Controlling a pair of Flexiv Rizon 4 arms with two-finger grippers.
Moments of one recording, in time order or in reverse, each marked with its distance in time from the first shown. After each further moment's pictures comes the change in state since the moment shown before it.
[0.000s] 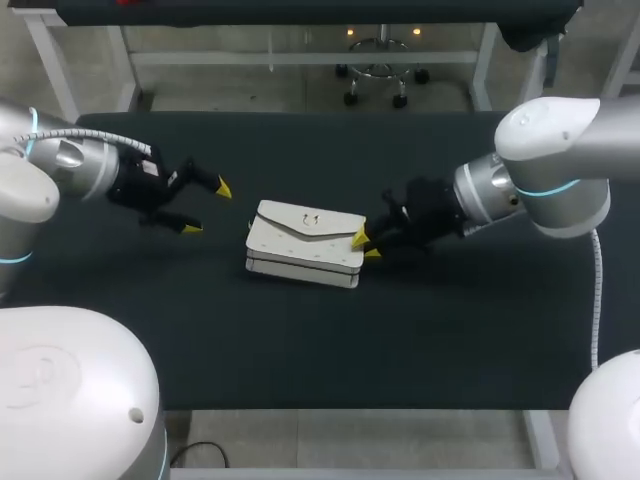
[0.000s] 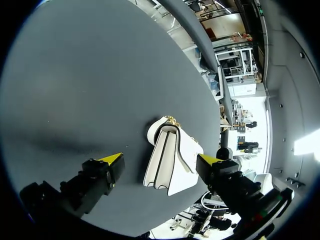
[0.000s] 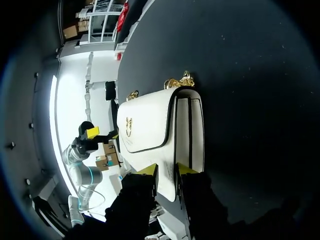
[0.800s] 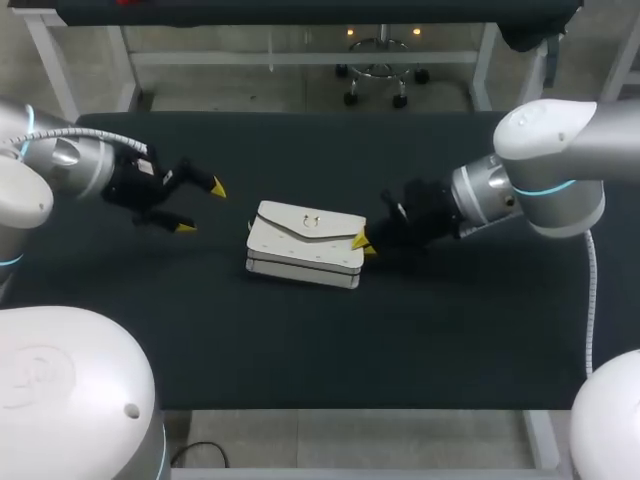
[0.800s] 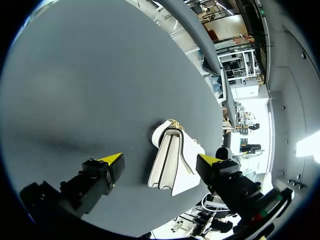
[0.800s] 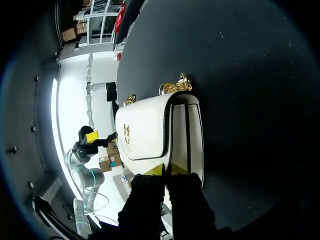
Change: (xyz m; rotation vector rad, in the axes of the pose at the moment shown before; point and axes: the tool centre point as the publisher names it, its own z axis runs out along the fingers) left arm -0.005 -0.004 -0.008 0.019 -0.027 -0.004; right arm -0.005 0.009 0.006 0.011 0.023 0.026
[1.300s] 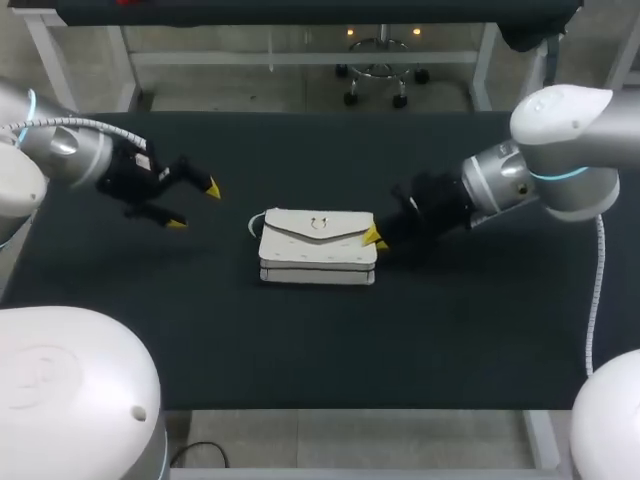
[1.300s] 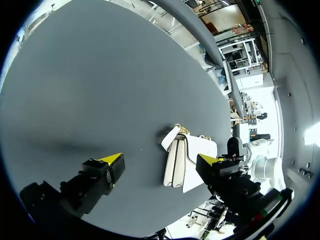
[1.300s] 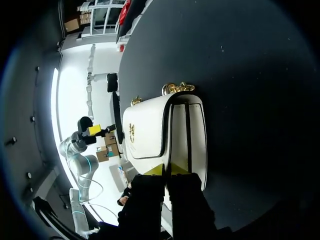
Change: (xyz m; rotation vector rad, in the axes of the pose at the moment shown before) left arm -0.007 -0.006 -0.010 -0.032 -0.083 0.098; right arm -0.004 0.005 -0.024 0.077 -0.016 -0.062
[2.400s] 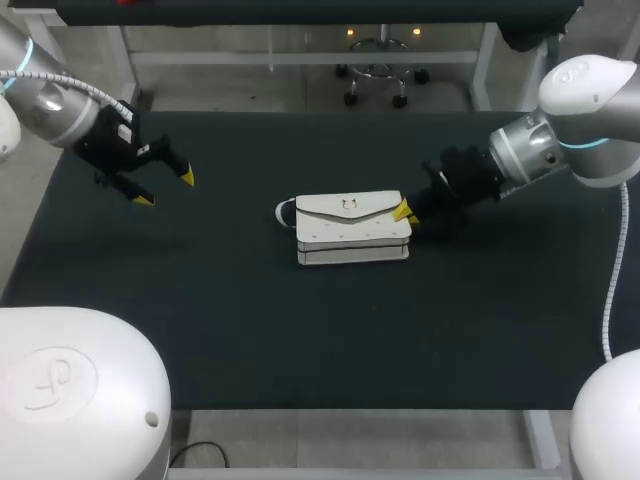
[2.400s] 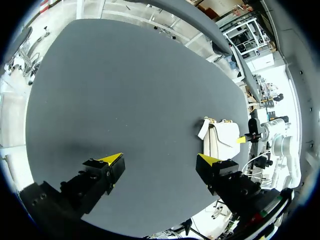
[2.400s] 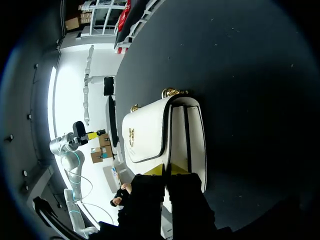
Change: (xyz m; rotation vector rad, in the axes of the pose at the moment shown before) left arm -0.027 -0.037 -0.045 -0.063 -0.196 0.139; right arm -0.024 0.052 -0.064 -0.026 -0.056 -0.040
